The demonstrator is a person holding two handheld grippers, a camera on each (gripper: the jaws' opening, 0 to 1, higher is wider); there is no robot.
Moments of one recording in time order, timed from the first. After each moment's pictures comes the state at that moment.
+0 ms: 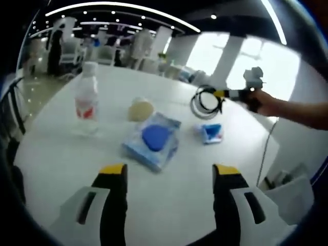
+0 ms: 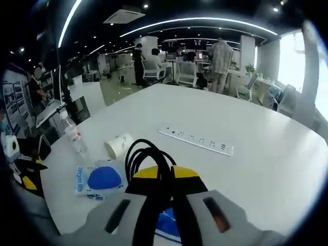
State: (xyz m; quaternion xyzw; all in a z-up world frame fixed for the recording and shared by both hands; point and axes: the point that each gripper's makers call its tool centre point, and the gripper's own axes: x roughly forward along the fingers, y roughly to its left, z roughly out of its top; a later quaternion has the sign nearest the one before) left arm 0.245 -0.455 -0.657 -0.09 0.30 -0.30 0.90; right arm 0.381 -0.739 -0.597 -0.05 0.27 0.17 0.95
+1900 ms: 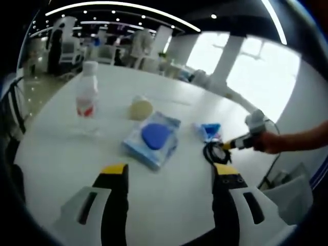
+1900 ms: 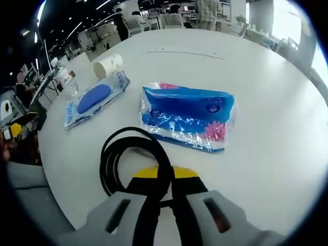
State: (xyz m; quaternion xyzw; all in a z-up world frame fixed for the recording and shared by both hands) left arm 0.242 -0.455 -0.657 -0.09 0.30 -0.30 0.90; right arm 0.258 -0.768 -0.754 0.00 0.46 0.13 0.88
